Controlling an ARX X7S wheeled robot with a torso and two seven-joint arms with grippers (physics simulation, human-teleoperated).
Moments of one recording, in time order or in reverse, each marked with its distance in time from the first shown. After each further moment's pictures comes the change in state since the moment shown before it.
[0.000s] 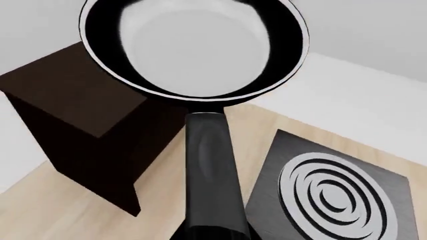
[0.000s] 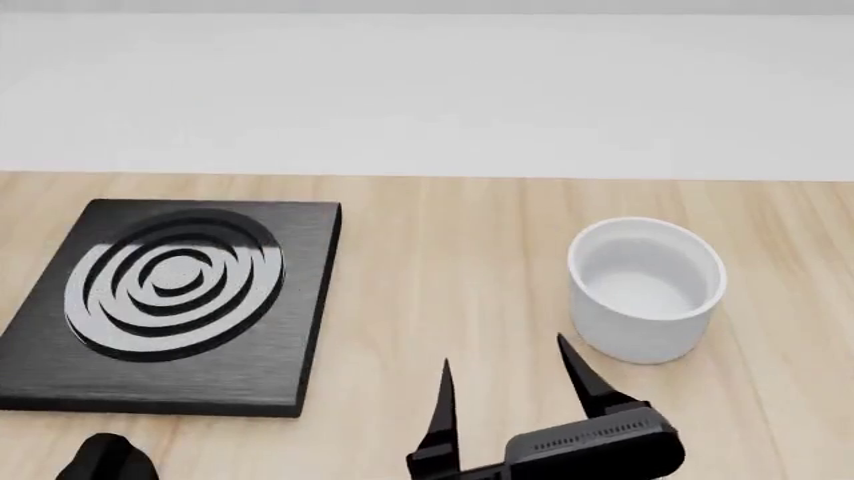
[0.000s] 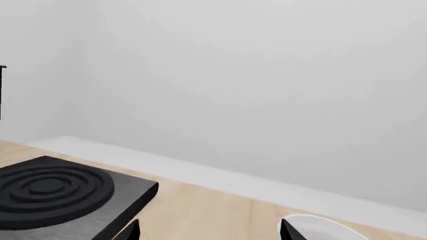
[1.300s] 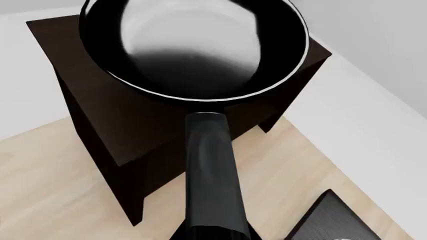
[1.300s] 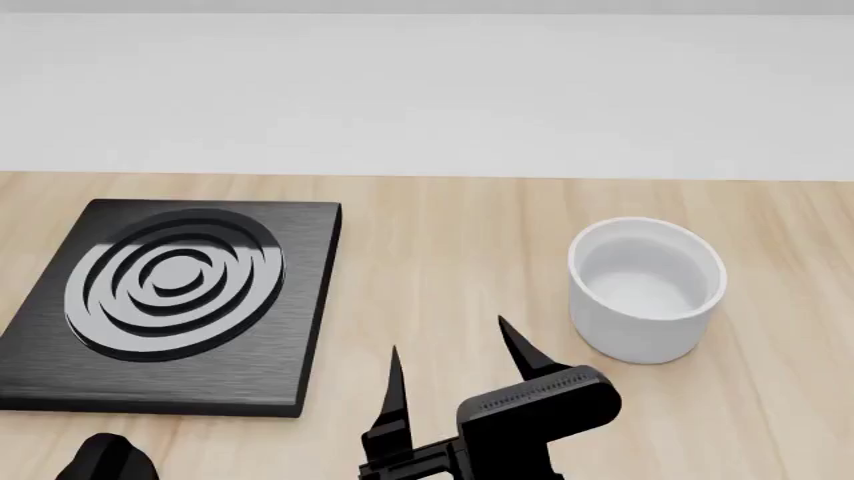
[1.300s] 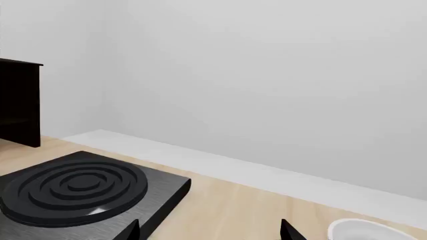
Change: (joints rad) left arm -0.601 0.291 0.427 -1.040 0.776 0.404 0.504; right arm 0.125 -0.052 -0.081 0.145 0.052 0.011 -0.053
